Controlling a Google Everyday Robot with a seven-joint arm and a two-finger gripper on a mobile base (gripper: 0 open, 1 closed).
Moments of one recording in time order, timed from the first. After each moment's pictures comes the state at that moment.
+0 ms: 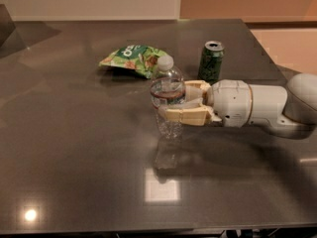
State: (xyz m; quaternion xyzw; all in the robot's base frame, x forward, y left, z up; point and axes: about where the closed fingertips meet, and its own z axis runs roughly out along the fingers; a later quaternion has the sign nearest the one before) arm 0.463 -0.030 0.928 -0.49 0.52 0.44 0.54
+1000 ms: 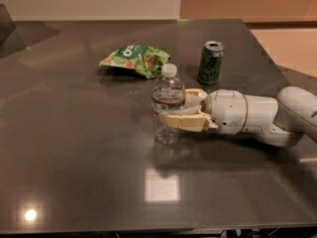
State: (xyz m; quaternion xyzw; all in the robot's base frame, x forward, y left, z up) arm 0.466 -0.028 0.907 -0.47 0.50 0.48 0.54
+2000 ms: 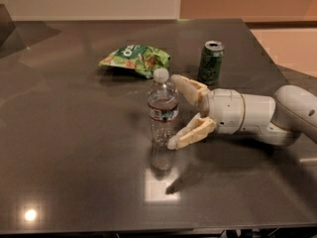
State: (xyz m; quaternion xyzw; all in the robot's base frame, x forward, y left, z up) arm 0.464 -0.022 0.909 -0.47 0.50 0.49 0.54
